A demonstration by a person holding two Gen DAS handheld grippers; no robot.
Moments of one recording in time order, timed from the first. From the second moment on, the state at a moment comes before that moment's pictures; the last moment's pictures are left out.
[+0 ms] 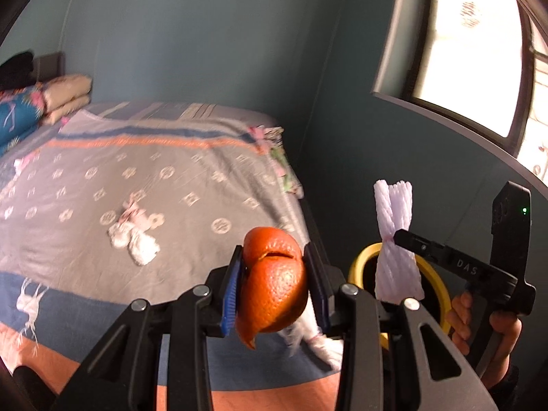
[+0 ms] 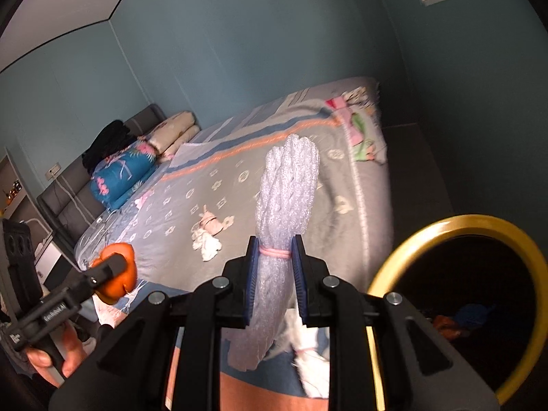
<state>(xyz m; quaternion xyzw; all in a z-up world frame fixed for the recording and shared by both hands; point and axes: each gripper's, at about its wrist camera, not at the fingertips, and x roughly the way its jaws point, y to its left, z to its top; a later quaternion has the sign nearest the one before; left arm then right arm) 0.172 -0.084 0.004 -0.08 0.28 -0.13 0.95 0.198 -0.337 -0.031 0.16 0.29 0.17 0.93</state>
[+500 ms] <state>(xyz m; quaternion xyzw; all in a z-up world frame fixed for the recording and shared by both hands) 0.173 -0.184 0.029 -0.01 0.25 -0.20 0.95 0.140 -0.429 -0.017 0.17 0.24 0.05 0.95</state>
